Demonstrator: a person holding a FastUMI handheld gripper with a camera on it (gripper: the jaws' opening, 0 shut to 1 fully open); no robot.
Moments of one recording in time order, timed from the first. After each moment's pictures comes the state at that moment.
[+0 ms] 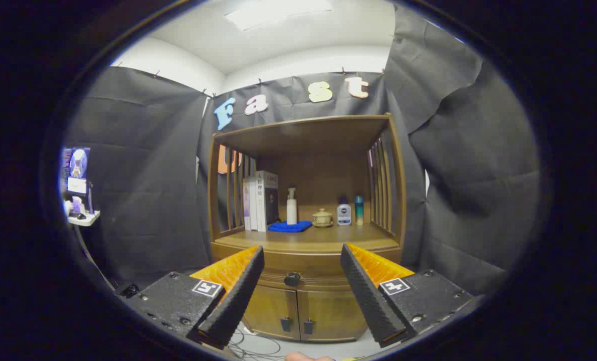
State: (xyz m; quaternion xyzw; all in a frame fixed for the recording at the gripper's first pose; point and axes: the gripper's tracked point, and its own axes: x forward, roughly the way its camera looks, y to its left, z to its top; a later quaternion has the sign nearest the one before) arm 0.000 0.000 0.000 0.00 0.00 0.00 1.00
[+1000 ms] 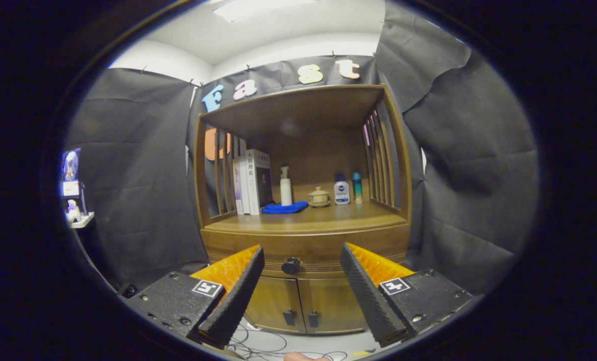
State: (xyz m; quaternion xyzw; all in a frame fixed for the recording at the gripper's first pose) arm 0.039 -0.003 -0.049 0.02 0.04 -0.03 1.00
